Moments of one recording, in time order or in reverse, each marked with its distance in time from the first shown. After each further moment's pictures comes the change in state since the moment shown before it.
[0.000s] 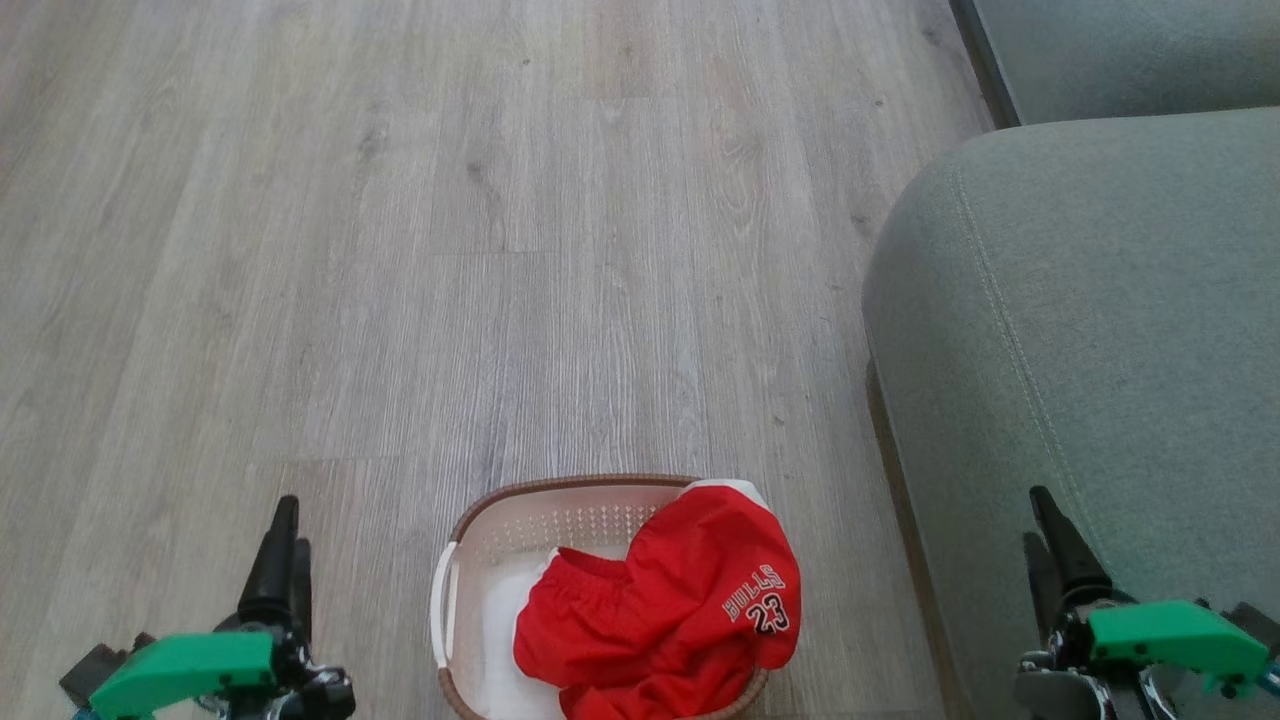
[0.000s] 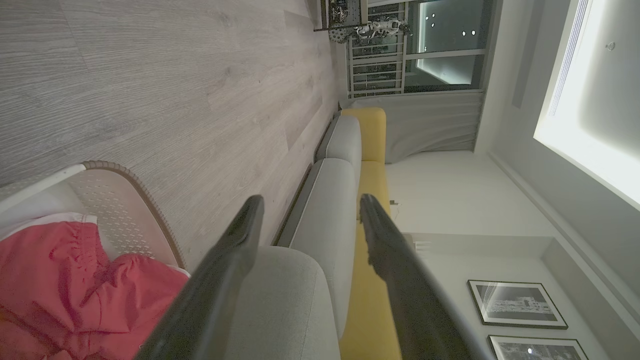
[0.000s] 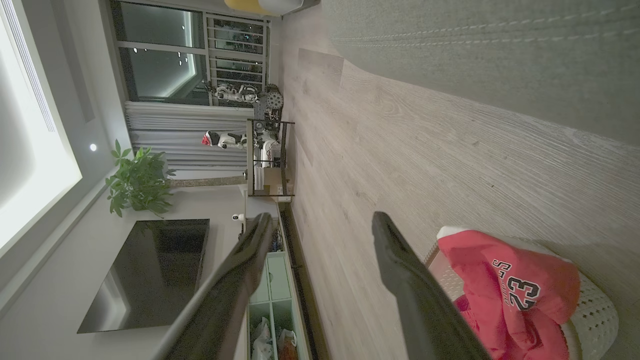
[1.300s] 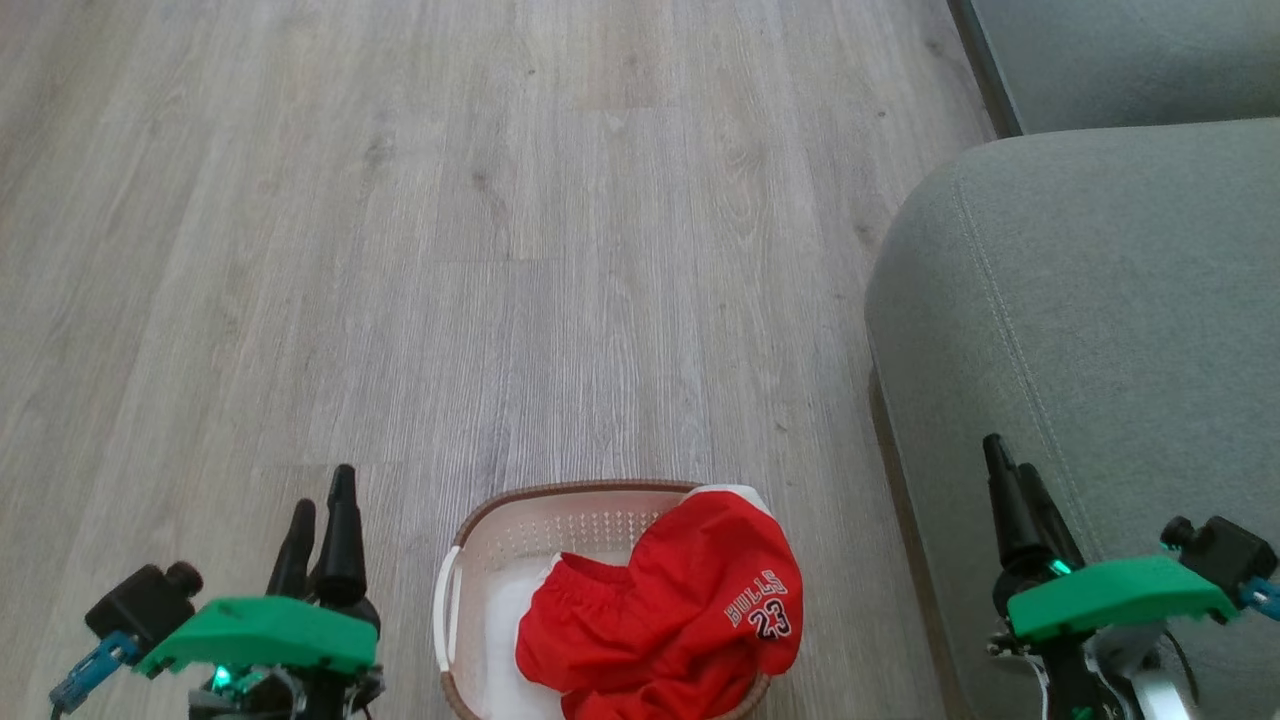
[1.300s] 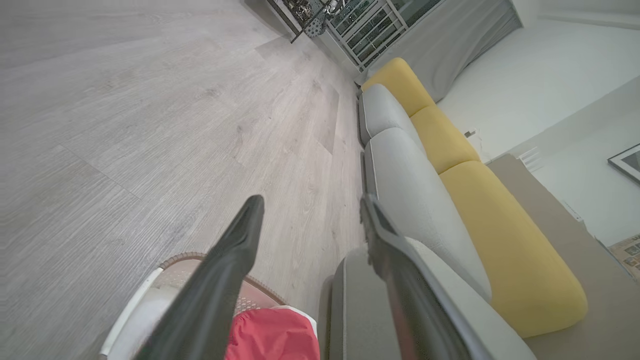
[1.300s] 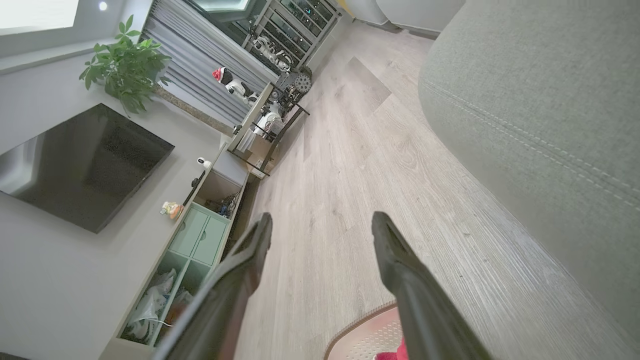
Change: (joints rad) left arm 0.030 0.007 -0.106 -0.165 0.635 0.114 -0.106; right arm 0.000 0.000 0.081 -0.148 -0.548 0.000 -0.109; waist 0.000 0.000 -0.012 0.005
